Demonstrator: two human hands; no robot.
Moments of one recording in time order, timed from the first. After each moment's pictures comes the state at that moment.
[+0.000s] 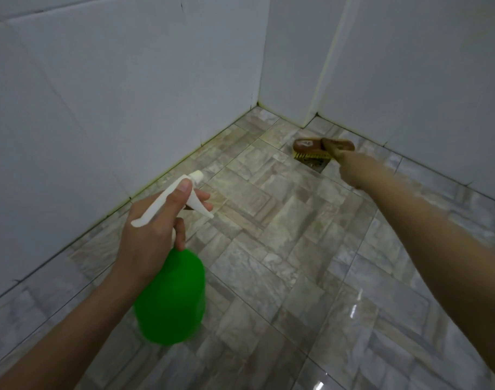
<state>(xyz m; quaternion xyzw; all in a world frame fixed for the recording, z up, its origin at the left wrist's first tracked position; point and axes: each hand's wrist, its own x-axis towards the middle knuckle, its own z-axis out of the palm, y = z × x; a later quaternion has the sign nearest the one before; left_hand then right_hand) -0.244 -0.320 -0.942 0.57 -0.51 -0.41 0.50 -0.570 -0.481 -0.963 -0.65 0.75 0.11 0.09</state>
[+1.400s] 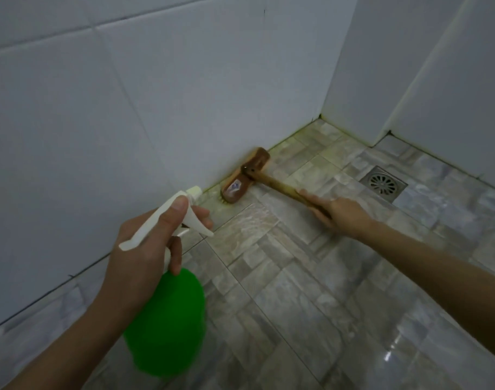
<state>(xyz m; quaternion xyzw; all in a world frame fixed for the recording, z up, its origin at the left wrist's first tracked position) -0.178 -0.324 -0.943 0.61 -0.48 -0.36 0.51 -0.486 -0.533 -1.094 -0.88 0.47 -0.02 0.09</state>
